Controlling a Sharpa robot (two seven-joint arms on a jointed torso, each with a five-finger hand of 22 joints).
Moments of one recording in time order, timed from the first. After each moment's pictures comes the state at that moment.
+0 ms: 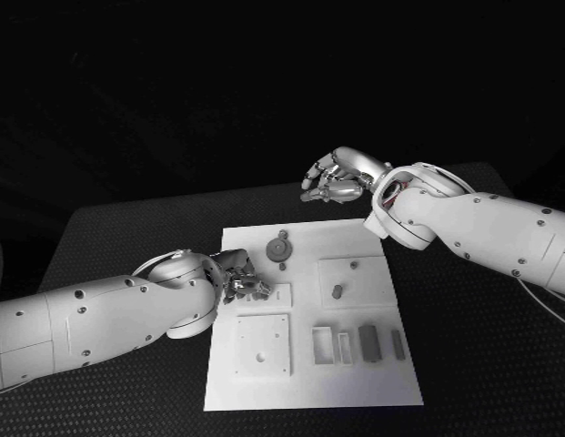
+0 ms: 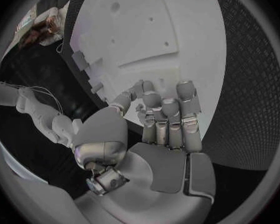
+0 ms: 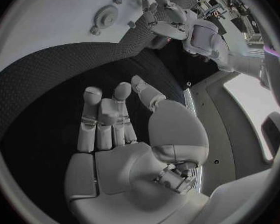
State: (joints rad) left arm 1.26 -0.65 -0.22 1.49 -1.19 -0.20 -0.50; left_hand 0.84 -0.01 0.38 -0.20 0.45 1.18 0.01 0.29 0.84 1.26 -0.10 1.02 0.77 1.10 -0.19 1.38 0.69 0.02 1.27 -0.27 0.60 1.31; right arm 1.30 -0.69 0.03 1.34 -1.16 -0.31 0.02; right_hand 1.01 -0.09 0.53 -0.28 0.05 0.97 0.10 0.29 0.53 1.37 -0.02 0.44 1.16 1.26 -0.13 1.28 0.94 0.25 1.19 -0.04 0.86 1.31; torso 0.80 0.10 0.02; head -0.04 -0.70
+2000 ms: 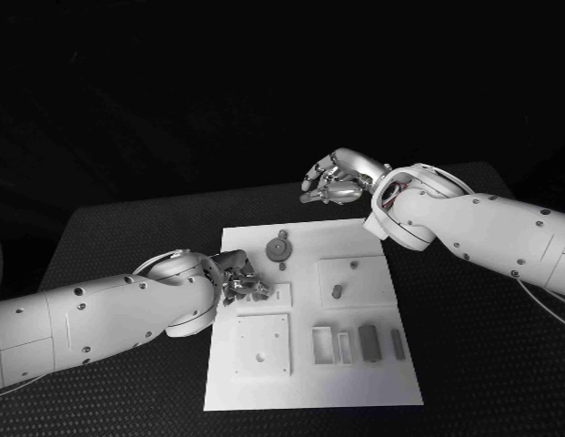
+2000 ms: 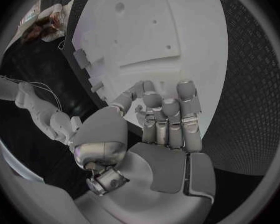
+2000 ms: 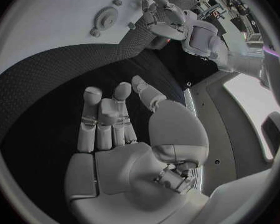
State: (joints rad) left arm 1.26 -0.65 -0.22 1.48 -1.15 -0.19 -0.50; left_hand 0.85 -0.05 0.42 -0.18 0.29 1.17 0.02 0.28 0.84 1.26 -0.09 1.03 0.77 1.10 -0.19 1.39 0.68 0.02 1.27 -0.27 0.60 1.31; right arm 1.30 -0.69 0.03 1.34 -1.16 -0.30 0.02; right_hand 1.01 -0.09 0.53 -0.28 0.05 0.97 0.10 0.29 0.53 1.37 -0.02 0.44 1.16 1.26 -0.13 1.28 0.94 0.25 1.19 -0.04 0.86 1.31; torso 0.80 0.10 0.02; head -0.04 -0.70
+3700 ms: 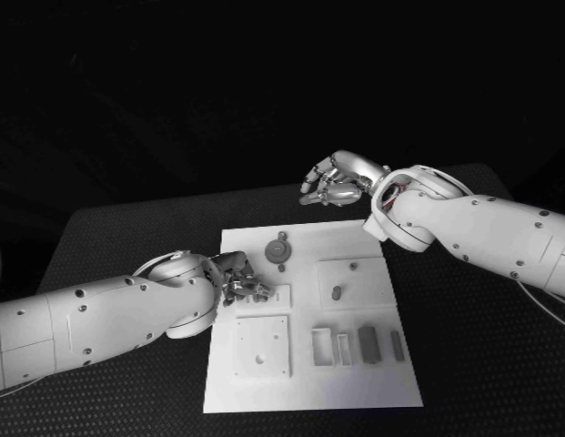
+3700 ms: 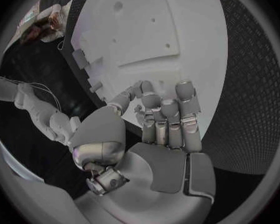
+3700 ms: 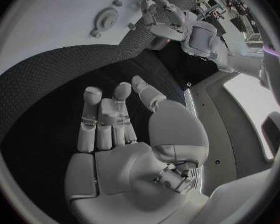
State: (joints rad) left arm 1.26 -0.64 -0.22 1.47 -1.15 -0.19 -0.50; left_hand 0.79 -0.10 0.42 -0.10 0.26 1.19 0.00 0.30 0.85 1.27 -0.10 1.04 0.77 1.11 -0.20 1.39 0.68 0.02 1.28 -0.27 0.60 1.31; right arm 1.30 -0.69 0.03 1.33 -1.16 -0.30 0.02; right_hand 1.01 -0.09 0.53 -0.28 0.05 0.97 0.10 0.29 0.53 1.37 -0.02 0.44 1.16 1.26 -0.13 1.28 0.94 0.25 1.19 -0.04 0.85 1.31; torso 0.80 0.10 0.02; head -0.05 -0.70
